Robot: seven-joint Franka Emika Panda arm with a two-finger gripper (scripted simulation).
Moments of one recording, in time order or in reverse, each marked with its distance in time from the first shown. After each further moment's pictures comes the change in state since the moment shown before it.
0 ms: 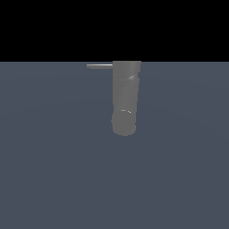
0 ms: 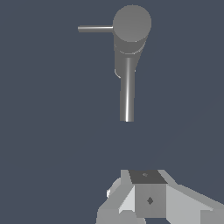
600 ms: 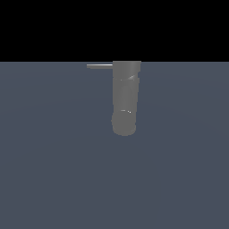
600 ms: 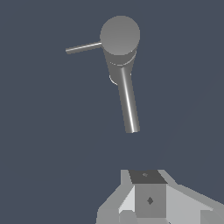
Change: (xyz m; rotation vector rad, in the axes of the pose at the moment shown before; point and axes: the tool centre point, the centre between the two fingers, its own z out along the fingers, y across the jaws) arm 0.045 -0.009 0.008 0.021 -0.013 0.195
